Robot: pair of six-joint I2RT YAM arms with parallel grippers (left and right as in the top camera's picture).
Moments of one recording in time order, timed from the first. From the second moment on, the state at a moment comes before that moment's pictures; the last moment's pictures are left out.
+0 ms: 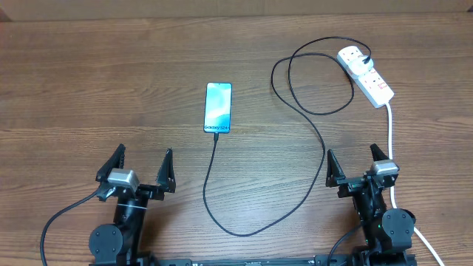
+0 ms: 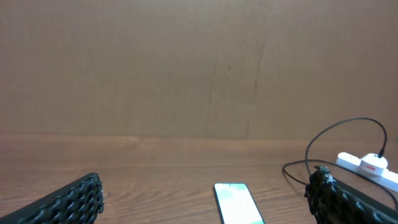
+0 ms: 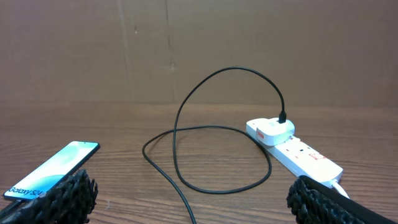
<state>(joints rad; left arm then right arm) 0.05 0.04 0.08 0.08 0.21 -0.16 0.06 0.01 0.02 -0.03 -0.09 0.04</state>
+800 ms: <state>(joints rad) 0.05 0.02 0.01 -0.07 0.07 -0.13 0.06 0.01 0.02 -0.03 -0.09 0.04</state>
